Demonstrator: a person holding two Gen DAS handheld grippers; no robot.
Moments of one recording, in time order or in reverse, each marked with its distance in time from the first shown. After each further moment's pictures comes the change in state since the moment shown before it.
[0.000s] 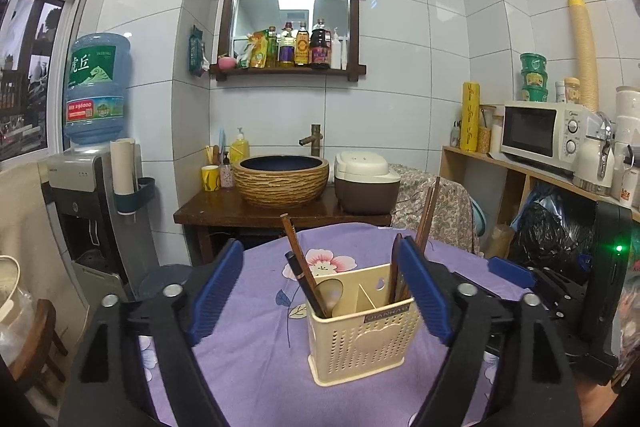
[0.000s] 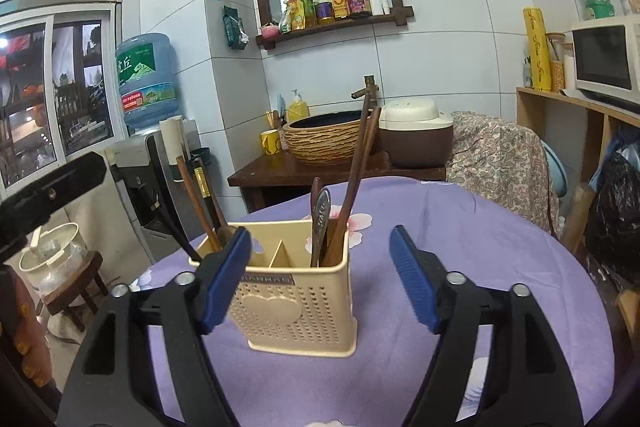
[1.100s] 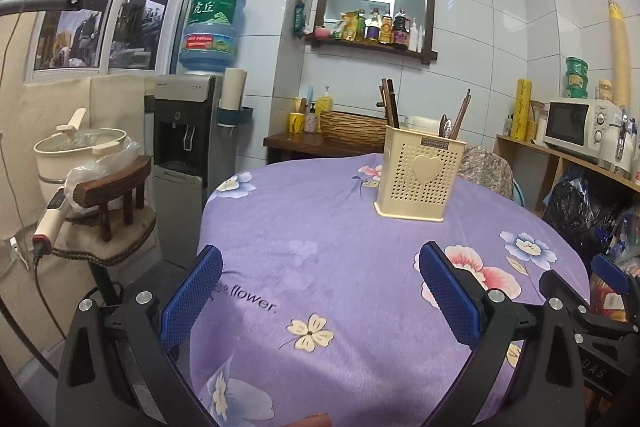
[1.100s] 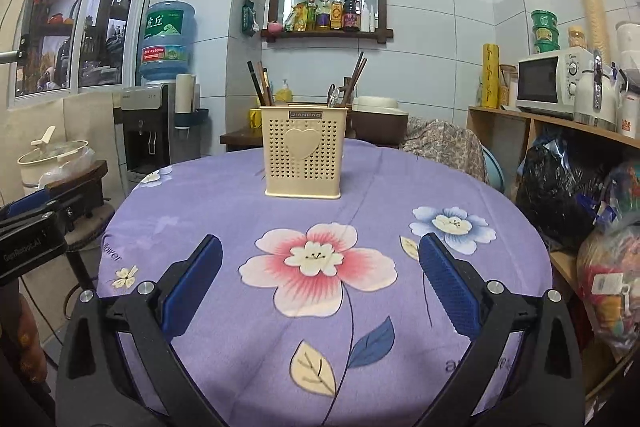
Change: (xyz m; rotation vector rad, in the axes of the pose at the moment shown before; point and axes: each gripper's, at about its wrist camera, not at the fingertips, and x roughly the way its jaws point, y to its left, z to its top) left arm -0.170 0.010 -0.179 -0.172 0.043 0.253; right arm -0.204 0.069 -0.191 -0.140 -0.044 -0.151
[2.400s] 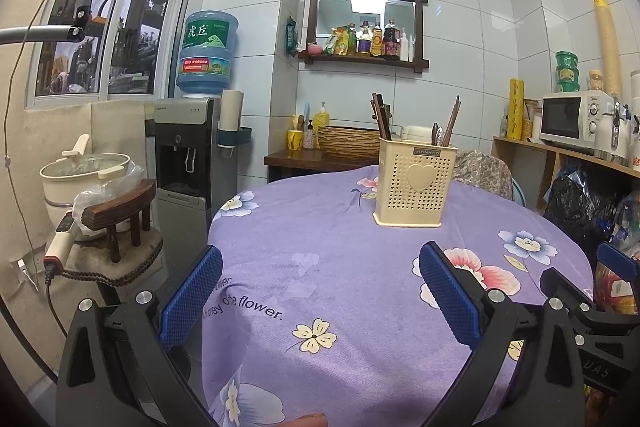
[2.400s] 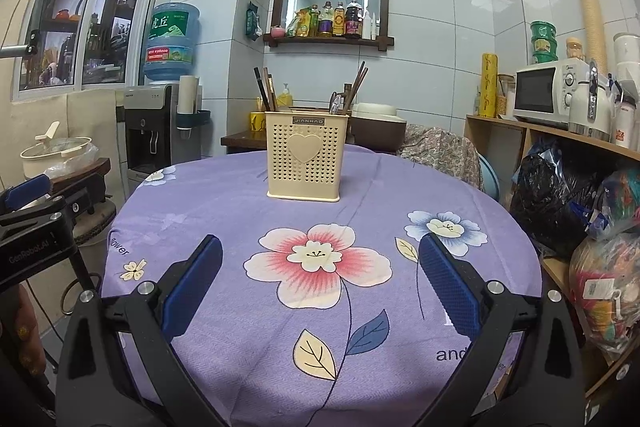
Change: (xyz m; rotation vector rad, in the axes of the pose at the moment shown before) left arm -0.020 -0.007 -0.003 0.060 -0.062 0.005; right arm -0.012 0.004 0.001 -0.030 -0.018 -0.011
